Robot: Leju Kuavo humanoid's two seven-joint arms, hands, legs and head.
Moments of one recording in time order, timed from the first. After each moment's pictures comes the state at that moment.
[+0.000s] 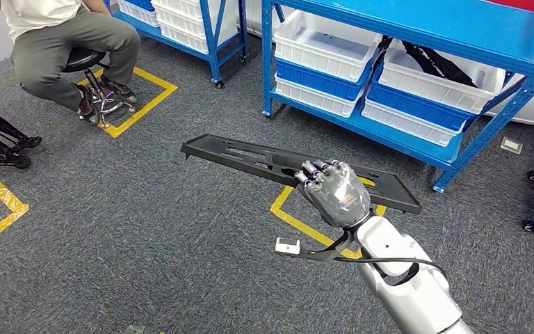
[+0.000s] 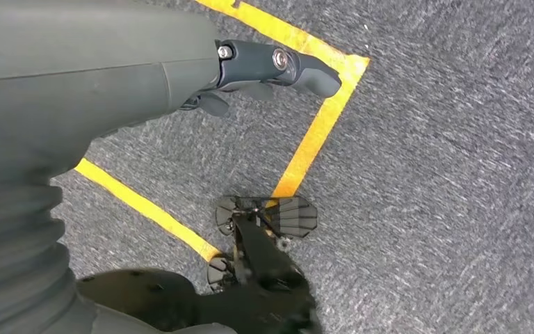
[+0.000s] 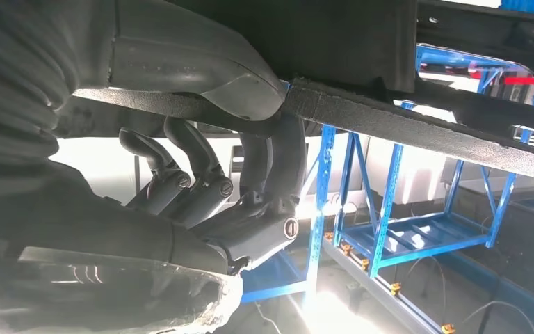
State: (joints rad) left arm -0.06 -0.08 0.42 -0.20 -0.39 0.12 -0.35; right arm -0.39 -0.21 0.46 -1.41 1.35 -0.33 -0.13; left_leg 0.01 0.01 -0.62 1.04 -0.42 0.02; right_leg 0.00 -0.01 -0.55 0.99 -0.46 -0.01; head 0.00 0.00
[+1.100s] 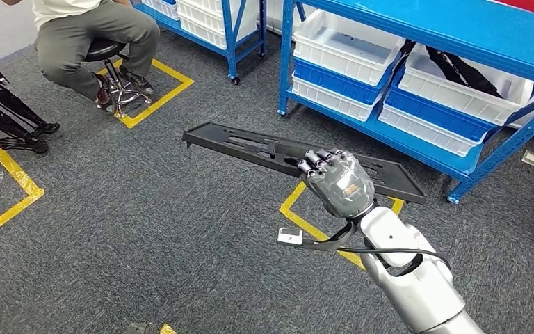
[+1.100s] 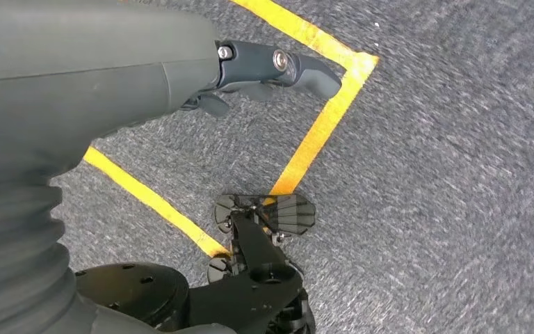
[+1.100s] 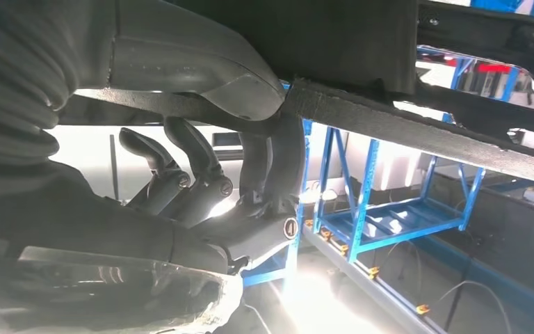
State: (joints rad) left arm -0.07 -0.09 0.43 -0.20 -0.39 0.12 -0.35; right arm -0.43 -0.21 0.45 -1.40 1.35 -0.33 -0.14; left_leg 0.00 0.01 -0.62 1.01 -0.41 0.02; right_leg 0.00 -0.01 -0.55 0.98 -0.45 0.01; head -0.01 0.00
